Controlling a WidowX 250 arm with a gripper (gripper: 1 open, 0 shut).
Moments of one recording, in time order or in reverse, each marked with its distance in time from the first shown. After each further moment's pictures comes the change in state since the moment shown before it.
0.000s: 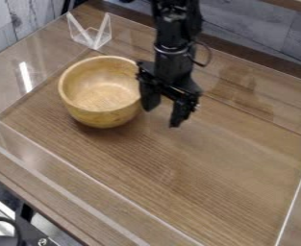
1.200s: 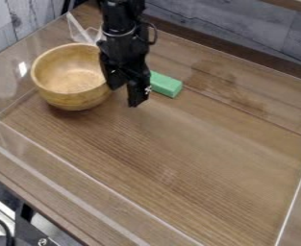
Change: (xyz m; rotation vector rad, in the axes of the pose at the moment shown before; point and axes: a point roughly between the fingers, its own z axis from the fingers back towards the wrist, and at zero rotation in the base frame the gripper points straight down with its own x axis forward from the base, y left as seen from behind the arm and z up) arm -0.012 0.063 0.005 0.054 -0.077 -0.123
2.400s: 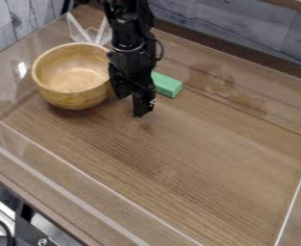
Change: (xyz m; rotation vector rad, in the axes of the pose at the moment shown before) arm 0.001 0.004 -0.024 0.018 0.027 -0.049
